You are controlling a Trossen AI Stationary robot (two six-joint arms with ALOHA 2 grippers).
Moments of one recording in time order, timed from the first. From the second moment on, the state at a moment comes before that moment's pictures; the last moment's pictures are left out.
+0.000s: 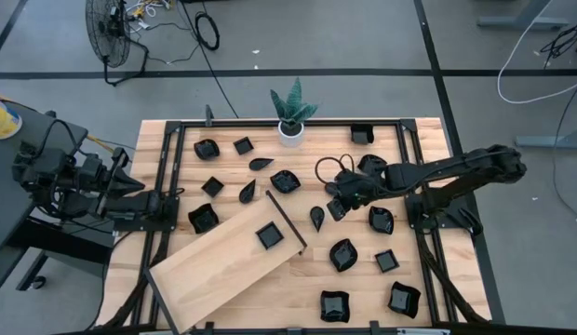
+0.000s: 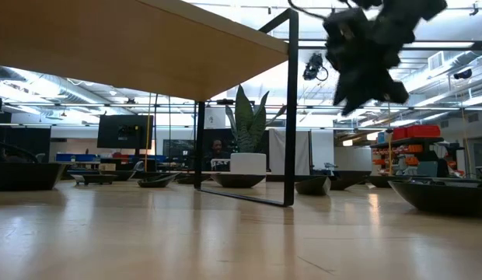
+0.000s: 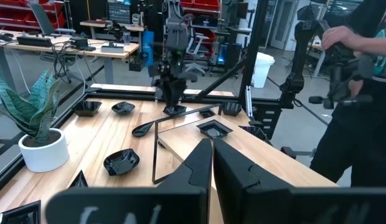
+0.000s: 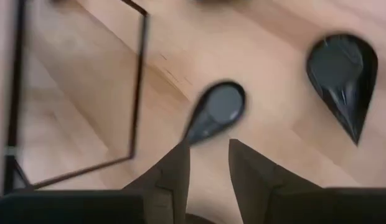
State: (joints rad) left arm 0.00 0.01 1.00 -1.07 0.09 -0.10; right arm 0.07 1.29 0.85 -0.54 0.03 1.01
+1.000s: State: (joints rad) left arm 0.00 0.01 1.00 -1.07 0.09 -0.10; right arm -0.36 1.29 0.75 -0.53 -0.09 0.65
